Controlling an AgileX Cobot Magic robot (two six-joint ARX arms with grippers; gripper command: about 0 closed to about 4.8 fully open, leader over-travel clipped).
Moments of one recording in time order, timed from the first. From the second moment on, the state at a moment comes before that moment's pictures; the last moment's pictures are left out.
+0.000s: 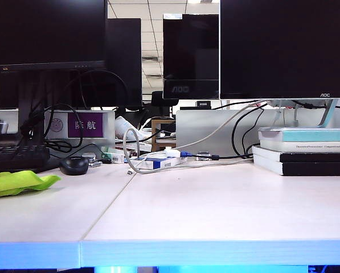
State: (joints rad) left arm 0.01 1.73 1.10 -0.62 -0.02 -0.13; right arm 1.01 1.23 1.38 -0.57 -0.09 0.01
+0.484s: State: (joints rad) left arm -0.01 1.78 1.13 -0.63 -0.01 -0.08; right arm 1.01 1.23 1.38 -0.57 -0.09 0.01
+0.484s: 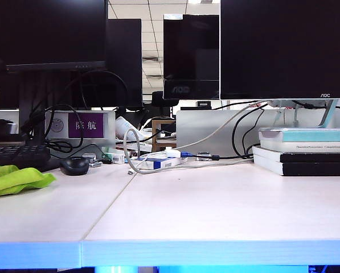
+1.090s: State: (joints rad) left arm -0.20 1.78 1.13 -0.70 -0.03 0.08; right arm 1.01 1.23 1.38 -0.58 -0.09 0.01
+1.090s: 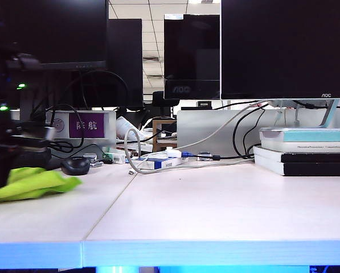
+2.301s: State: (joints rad) left arm -0.51 1.78 1.13 -0.74 0.04 -0.01; right arm 1.01 1.23 1.38 -0.62 -0.05 0.00
